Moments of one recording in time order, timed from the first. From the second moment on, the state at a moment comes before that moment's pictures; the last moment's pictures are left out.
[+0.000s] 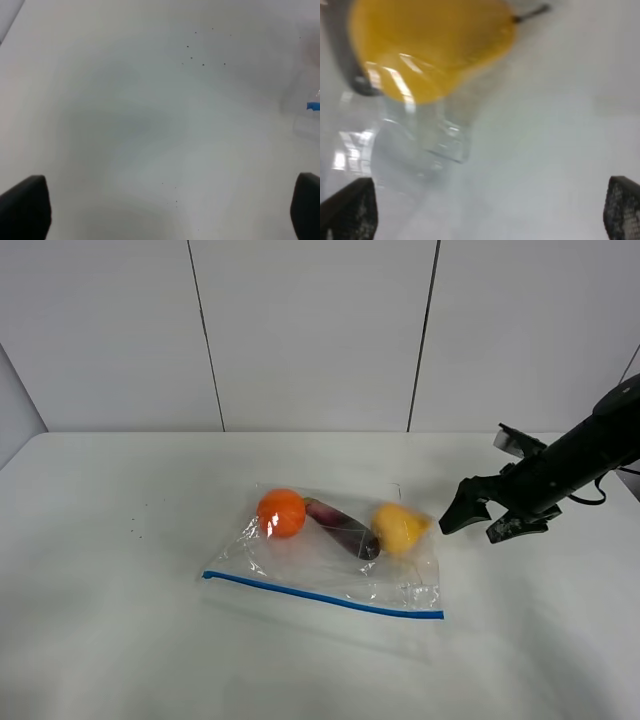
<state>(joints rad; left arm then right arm) 0.09 -0.01 -0.49 0.09 1.06 -0.02 -0.07 1.88 -1.11 0.66 0.86 -0.63</state>
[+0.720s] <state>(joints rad) 0.09 -0.01 -0.49 0.09 1.06 -0.02 -0.07 1.60 -1.11 -0.05 0.82 -0.04</state>
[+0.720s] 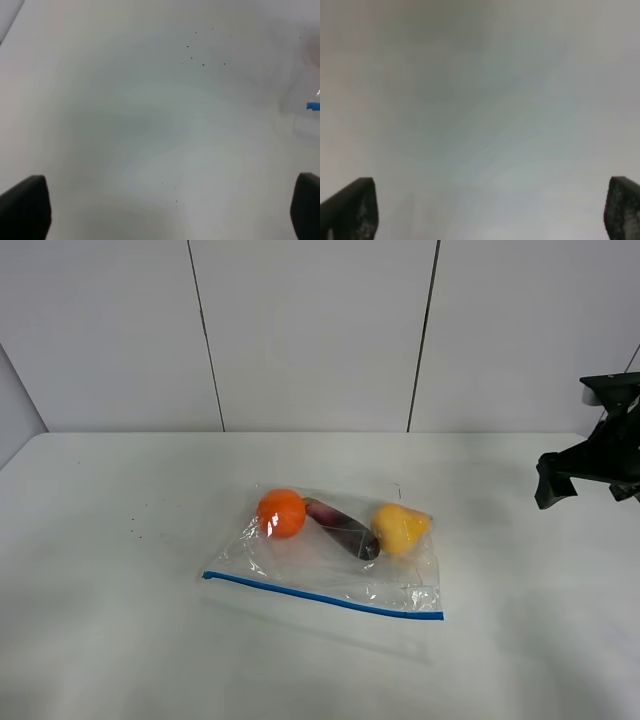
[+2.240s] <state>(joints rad) 0.09 -0.01 -0.49 0.09 1.06 -0.02 -0.07 0.53 -0.59 -0.02 0.85 -0.02</state>
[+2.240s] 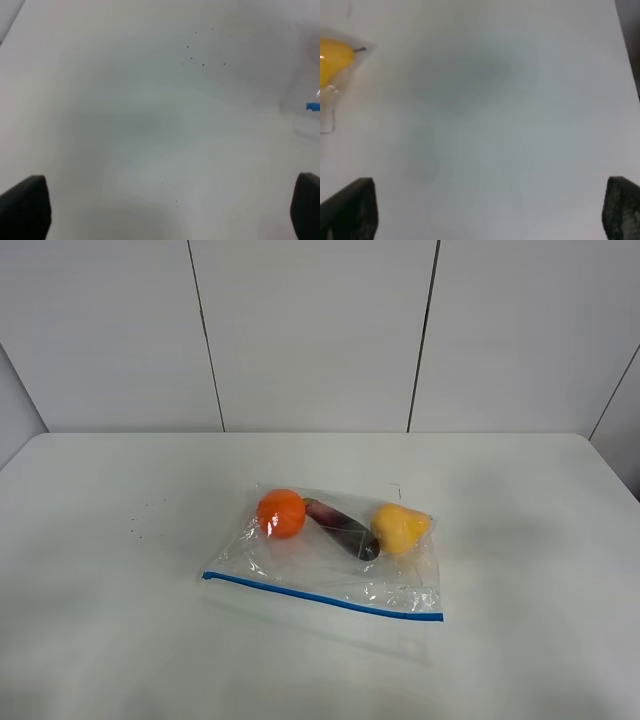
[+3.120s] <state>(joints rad) 0.09 -0.01 -0.49 0.09 1.06 -0.02 -0.07 0.00 -0.56 0.01 1.04 -0.02</state>
